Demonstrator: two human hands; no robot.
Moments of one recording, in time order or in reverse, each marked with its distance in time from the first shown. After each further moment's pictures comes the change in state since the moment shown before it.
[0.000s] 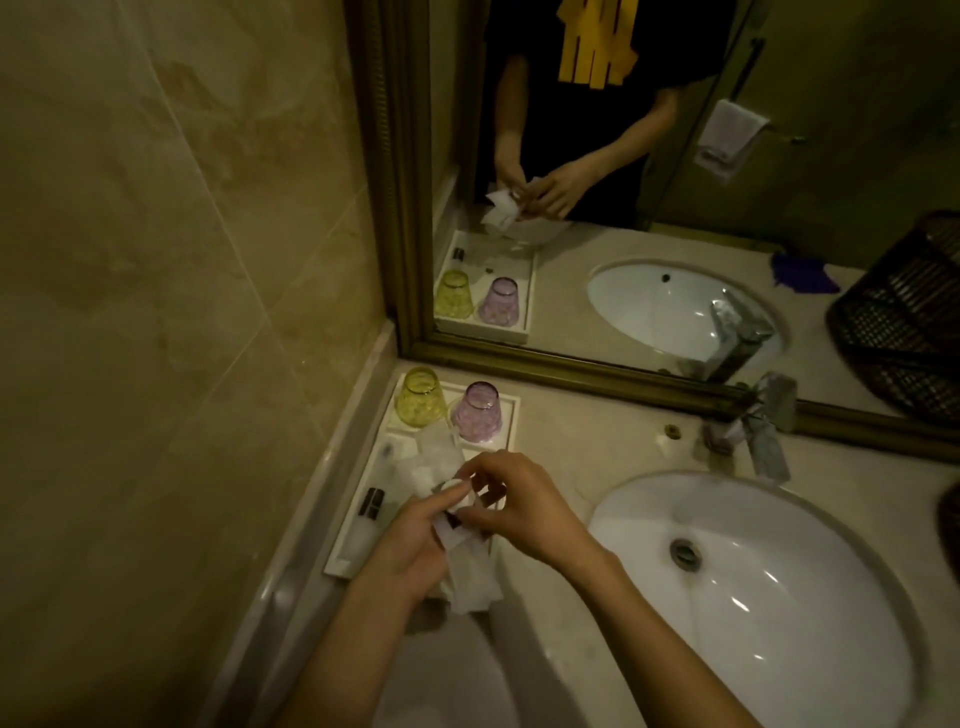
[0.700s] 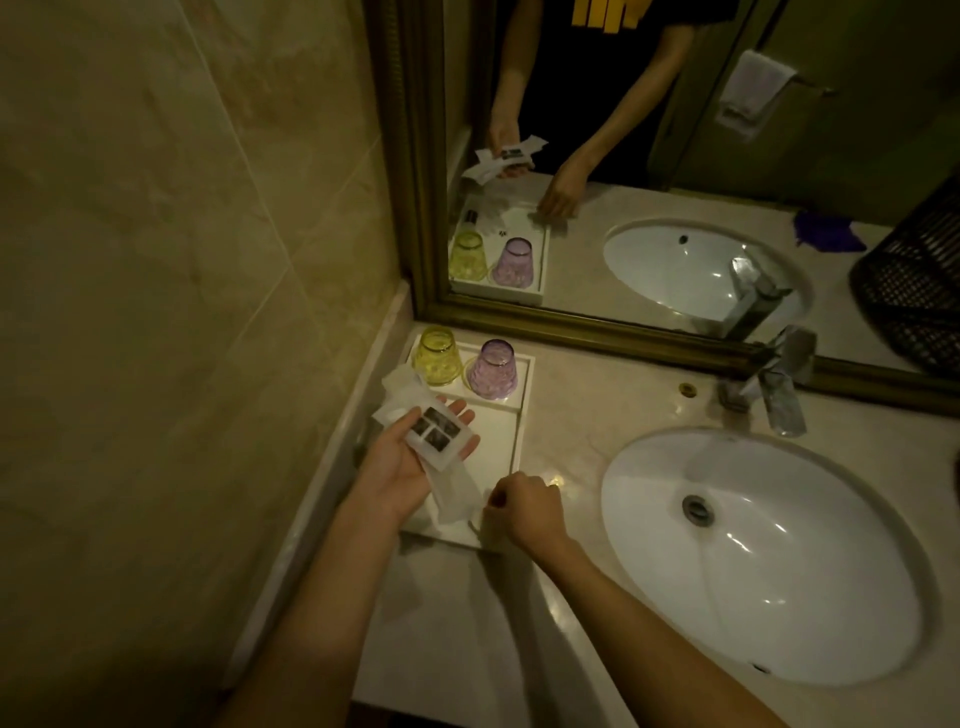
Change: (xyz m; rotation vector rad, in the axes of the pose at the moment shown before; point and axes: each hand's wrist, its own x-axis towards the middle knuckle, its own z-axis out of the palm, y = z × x) left_hand 0.008 0.033 -0.039 -0.196 0.057 0.077; right_hand -0.020 0.057 0.103 -0.252 -0.019 0.449
